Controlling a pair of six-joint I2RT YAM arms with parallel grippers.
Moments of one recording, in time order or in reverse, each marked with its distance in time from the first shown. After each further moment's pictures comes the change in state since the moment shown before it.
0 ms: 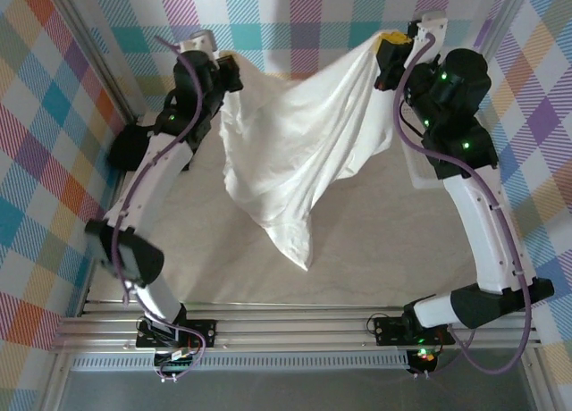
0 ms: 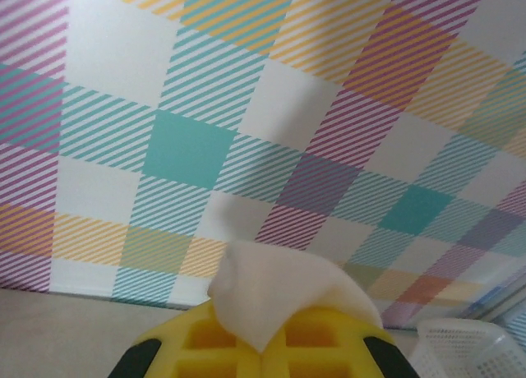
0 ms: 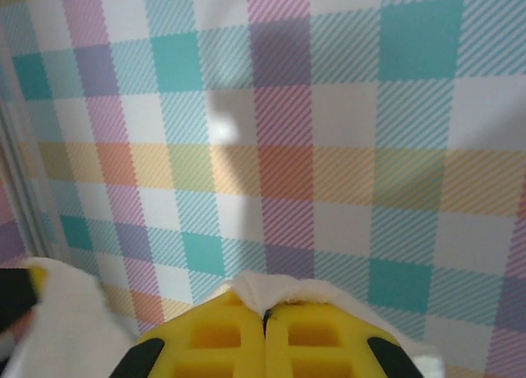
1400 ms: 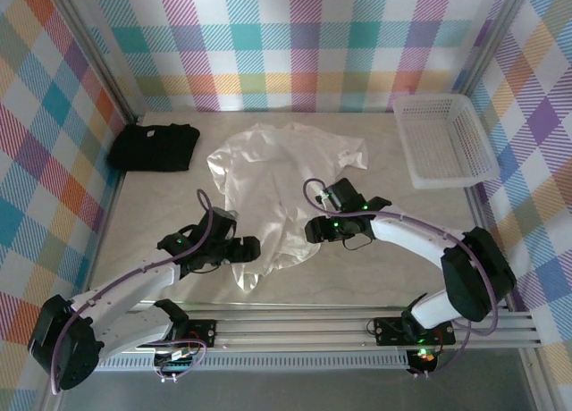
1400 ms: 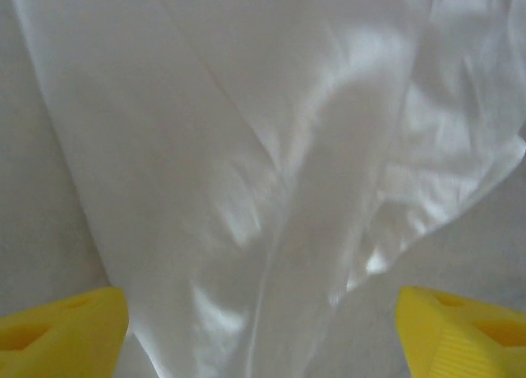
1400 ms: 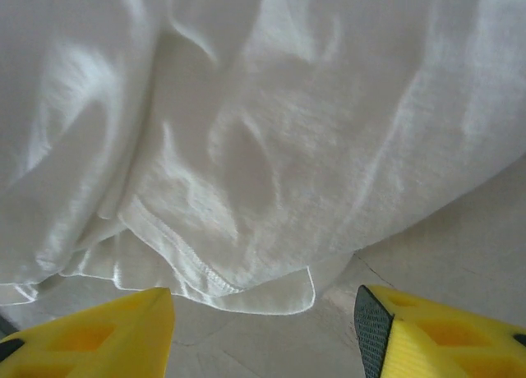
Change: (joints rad) left arm -0.327 -0.748 -1.351 -0.288 0.203 -0.252; right arm 0.314 0.078 -1.009 -0.181 -0.163 0.384
